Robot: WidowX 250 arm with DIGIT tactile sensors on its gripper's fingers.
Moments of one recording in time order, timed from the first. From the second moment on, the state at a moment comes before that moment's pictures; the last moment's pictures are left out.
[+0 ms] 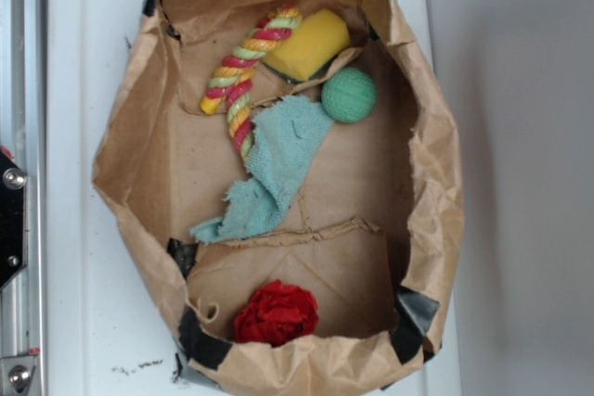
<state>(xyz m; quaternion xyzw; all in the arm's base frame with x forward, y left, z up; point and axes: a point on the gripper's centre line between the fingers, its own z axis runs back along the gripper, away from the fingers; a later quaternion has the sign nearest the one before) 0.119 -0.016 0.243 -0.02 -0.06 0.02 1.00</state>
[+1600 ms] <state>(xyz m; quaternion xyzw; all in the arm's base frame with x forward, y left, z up) 0.248 0.031 0.165 -0.01 -0.11 0.32 0.94</state>
